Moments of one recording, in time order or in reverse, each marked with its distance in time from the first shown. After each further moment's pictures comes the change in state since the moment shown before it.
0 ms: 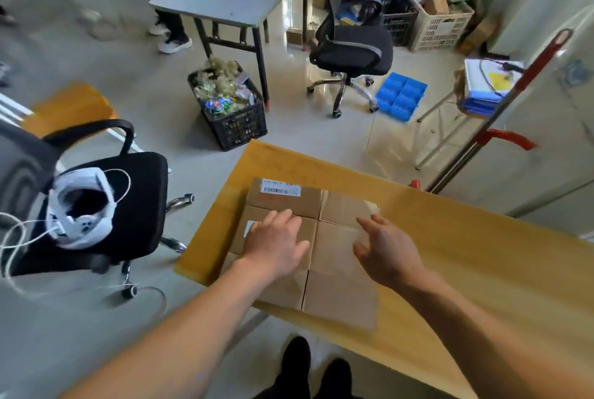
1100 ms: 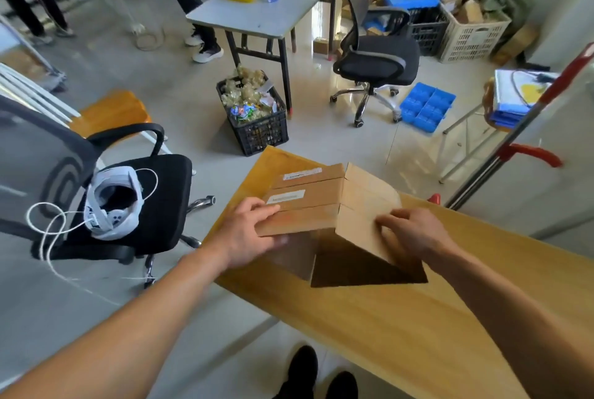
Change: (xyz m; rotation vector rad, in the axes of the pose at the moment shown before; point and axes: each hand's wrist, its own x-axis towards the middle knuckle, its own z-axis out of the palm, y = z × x) left_hand -0.030 -0.045 -0.046 -0.376 0.010 -0.156; right_hand 0.030 0.029 -0.058 0.524 -0.167 0.240
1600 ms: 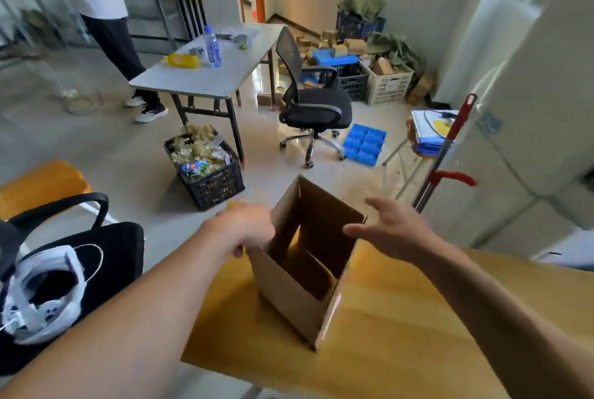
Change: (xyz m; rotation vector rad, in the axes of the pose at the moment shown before) left_hand 0.067 0.113 -0.085 0.331 -0.262 -0.065; right_hand -0.056 -0.082 -0.058 -0.140 0.191 -0.124
